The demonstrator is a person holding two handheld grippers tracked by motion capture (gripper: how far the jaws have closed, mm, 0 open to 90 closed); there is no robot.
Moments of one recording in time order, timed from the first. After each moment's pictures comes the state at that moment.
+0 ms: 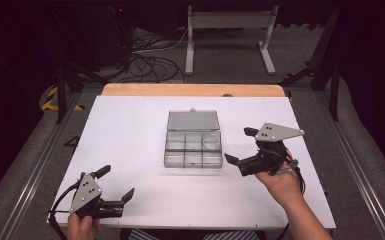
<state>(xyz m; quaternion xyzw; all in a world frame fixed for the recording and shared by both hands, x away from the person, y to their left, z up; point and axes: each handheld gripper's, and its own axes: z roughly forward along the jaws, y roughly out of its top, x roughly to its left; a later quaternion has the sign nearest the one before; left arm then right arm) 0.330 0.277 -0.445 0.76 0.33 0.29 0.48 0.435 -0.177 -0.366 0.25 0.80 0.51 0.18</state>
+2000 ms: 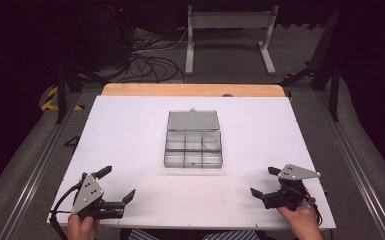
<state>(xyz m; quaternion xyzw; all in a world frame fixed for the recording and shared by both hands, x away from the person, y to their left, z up) 0.330 0.276 -0.447 0.77 0.32 0.30 0.47 0.403 -0.254 -0.487 0.35 0.80 0.46 0.16</state>
